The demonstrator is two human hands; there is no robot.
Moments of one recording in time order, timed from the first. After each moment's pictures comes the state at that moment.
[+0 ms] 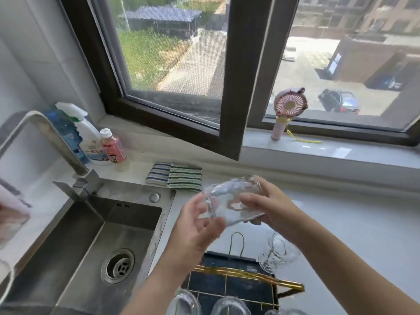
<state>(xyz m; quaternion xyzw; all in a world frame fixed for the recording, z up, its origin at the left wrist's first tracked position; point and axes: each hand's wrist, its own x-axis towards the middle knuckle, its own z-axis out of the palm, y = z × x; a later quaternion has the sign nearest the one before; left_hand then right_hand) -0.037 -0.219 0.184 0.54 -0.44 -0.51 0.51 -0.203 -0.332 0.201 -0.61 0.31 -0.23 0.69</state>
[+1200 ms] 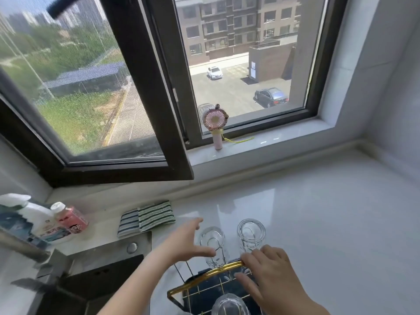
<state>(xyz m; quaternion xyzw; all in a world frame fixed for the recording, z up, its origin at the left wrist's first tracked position) -0.026 -0.306 0.124 0.59 -0.74 -0.33 0.03 -0.252 -0.194 0.110 -0.79 0.57 -0.20 -0.02</state>
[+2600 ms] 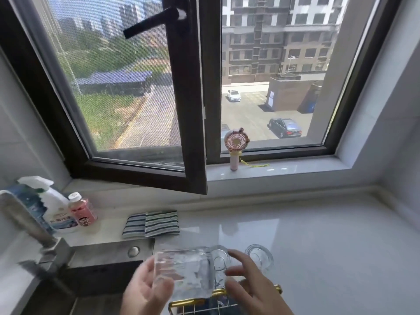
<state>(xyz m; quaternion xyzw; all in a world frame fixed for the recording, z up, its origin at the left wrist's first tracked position) -0.004 -0.167 0.194 0.56 -0.44 -0.41 0.56 -0.218 -0.198 0.186 -0.65 0.51 -0.29 0.48</state>
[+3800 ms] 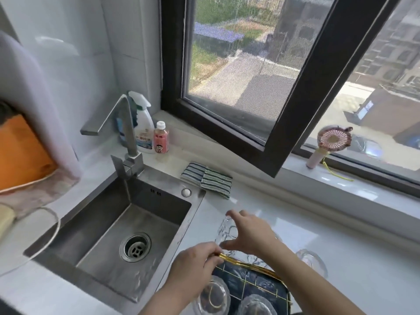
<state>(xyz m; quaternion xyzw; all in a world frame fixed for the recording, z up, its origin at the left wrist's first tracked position) 0.003 -0.150 0.106 0.72 -0.54 -0.26 0.35 -0.108 -0.303 0.123 -0.91 0.39 0.08 0.09</state>
